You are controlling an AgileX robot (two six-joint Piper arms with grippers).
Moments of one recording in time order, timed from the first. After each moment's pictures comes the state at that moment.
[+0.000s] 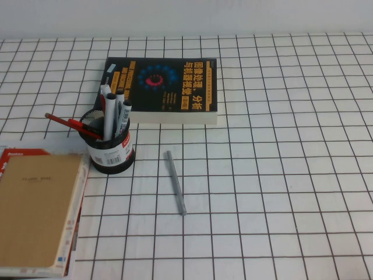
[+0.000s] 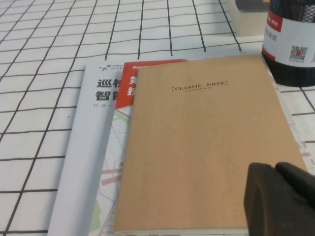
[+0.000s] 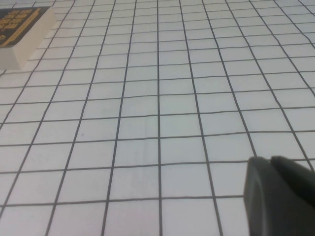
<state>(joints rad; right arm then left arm) 0.00 -0.01 0.03 0.16 0.35 -0.06 -0.01 -0.01 0.03 -0.03 0.38 0.12</state>
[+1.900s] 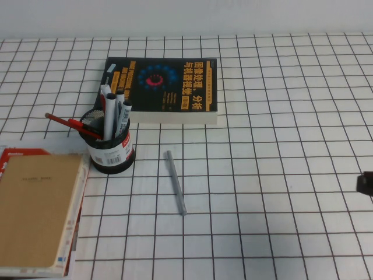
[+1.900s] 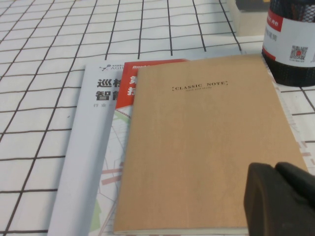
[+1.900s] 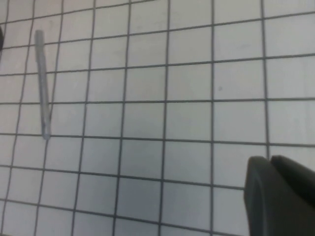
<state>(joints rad) 0.10 1.04 -0.65 0.54 0.64 -0.21 -0.01 -0.01 0.03 -0.03 0.38 0.12</state>
